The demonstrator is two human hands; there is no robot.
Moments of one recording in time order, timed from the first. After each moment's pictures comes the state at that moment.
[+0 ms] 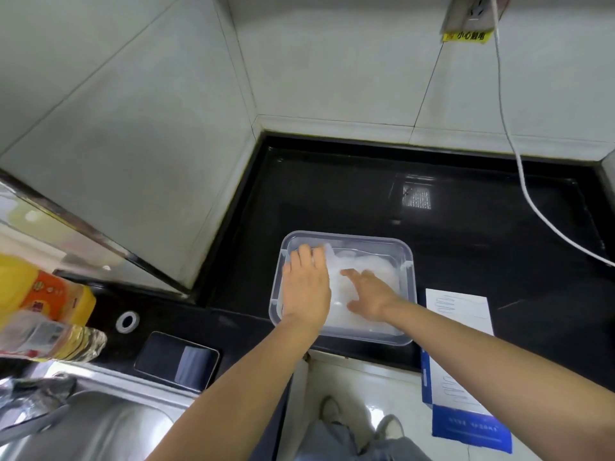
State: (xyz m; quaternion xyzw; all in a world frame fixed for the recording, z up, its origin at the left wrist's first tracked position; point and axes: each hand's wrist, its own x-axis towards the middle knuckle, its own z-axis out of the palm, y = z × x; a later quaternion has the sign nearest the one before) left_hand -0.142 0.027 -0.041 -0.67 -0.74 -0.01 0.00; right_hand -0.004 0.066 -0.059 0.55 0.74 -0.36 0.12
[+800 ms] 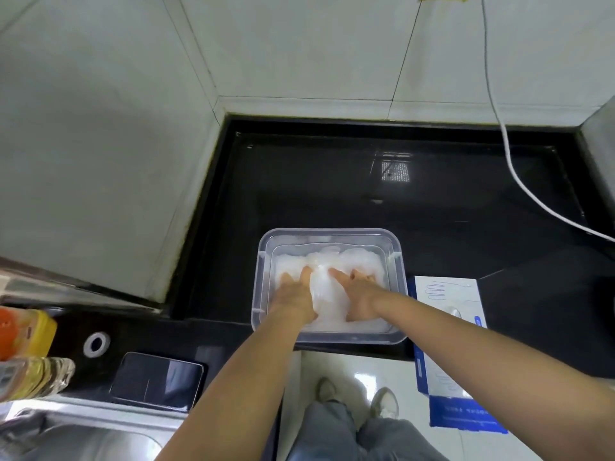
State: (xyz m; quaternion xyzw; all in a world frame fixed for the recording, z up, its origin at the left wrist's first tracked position) left_hand -0.155 0.046 -0.096 -0.63 -0.69 0.15 -0.32; right_hand 0.003 0.075 -0.072 0.51 0.72 -0.40 0.25
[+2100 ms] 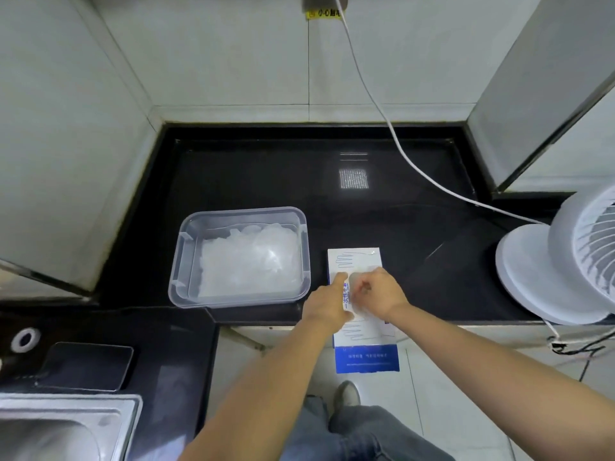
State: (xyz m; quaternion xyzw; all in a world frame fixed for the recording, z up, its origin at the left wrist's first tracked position) left_hand 0.040 -0.025 -0.063 -0.70 -0.61 0.05 -0.36; right_hand 0.174 -0.009 -0.082 0.71 0.63 -0.33 -0.03
